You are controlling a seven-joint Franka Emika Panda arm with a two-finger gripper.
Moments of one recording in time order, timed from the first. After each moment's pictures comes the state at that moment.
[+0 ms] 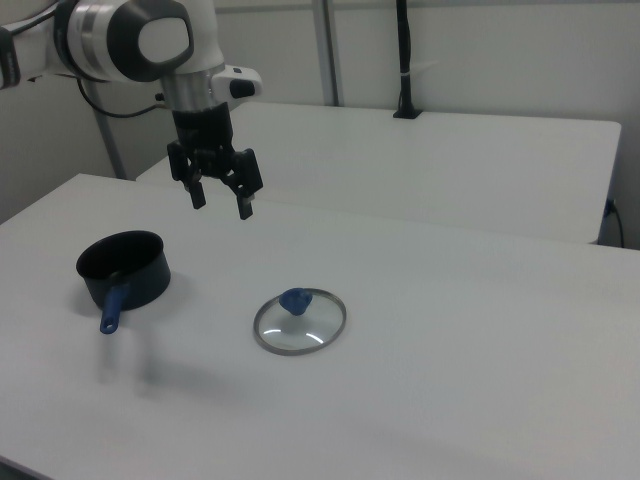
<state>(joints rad) 0.04 0.04 -0.11 -1.63 -0.03 1.62 -0.04</state>
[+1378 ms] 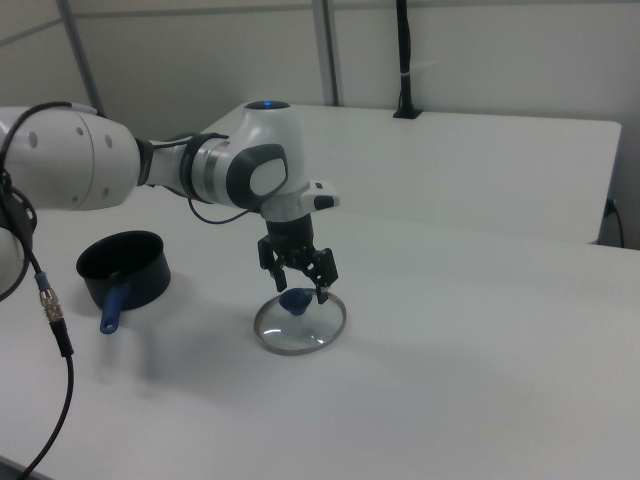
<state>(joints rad) -0.01 0.44 -0.12 -1.63 -0.03 2.02 -0.05</state>
